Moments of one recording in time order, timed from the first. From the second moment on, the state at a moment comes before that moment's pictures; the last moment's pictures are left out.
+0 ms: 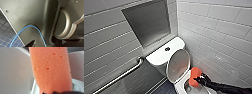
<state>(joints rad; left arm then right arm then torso) 1.45 3.13 -2.76 0.28 0.06 -0.10 -0.59 2.58 -2.05 0.23 0.10 0.38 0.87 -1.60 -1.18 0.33</state>
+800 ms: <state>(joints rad) 1.47 3.12 -2.76 0.28 0.07 -0.10 -0.59 2.76 -2.40 0.16 0.07 0.41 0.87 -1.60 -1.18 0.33</state>
